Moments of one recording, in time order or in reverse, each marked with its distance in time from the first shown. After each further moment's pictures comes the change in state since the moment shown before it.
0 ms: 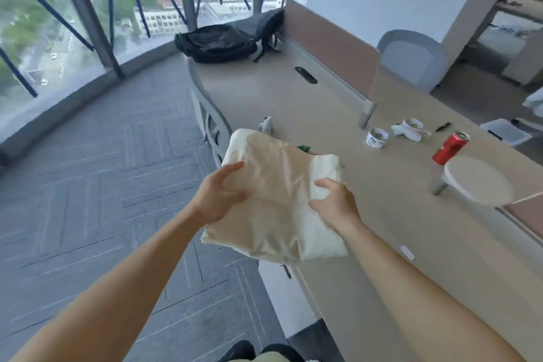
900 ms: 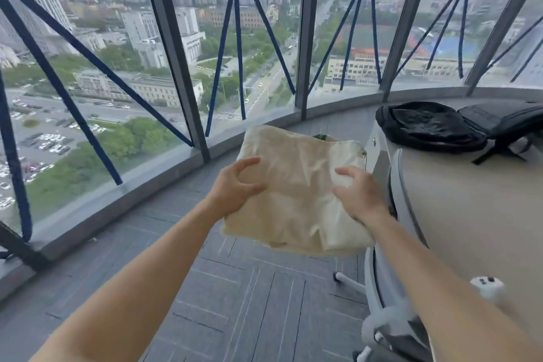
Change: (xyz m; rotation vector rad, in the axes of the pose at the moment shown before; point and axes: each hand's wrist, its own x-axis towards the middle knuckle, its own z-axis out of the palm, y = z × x) left_hand 0.094 -0.051 -0.402 -0.026 0.757 -0.122; right_hand 0.207 -0.414 0.274 -0.052 -0.335 -0.684
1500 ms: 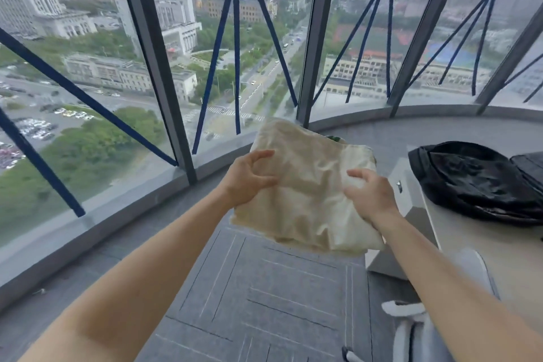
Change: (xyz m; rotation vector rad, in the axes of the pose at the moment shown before) left_hand 0.384 -0.025 -0.033 0.007 -0.084 0.060; right_hand 0.356 -0.044 0.079 0.067 0.032 0.078
